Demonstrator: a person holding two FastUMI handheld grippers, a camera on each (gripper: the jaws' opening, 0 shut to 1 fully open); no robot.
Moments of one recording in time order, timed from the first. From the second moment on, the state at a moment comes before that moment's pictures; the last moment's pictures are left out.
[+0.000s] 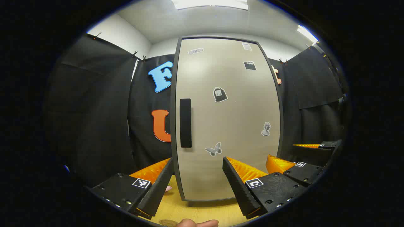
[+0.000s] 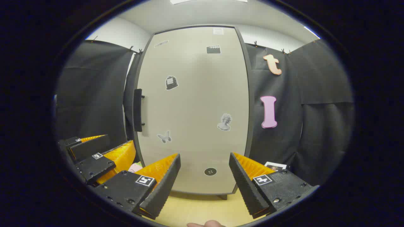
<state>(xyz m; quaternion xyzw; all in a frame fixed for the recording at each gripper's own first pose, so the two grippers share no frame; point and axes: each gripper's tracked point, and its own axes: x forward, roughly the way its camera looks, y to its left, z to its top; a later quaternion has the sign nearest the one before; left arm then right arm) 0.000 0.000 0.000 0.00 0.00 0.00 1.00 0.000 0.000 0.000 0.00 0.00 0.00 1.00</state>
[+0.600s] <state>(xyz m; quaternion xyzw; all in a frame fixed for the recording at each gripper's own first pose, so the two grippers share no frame) -0.004 -0.006 -0.010 -0.01 0.02 0.00 1.00 -0.003 0.000 -0.001 0.00 0.00 0.00 1.00</state>
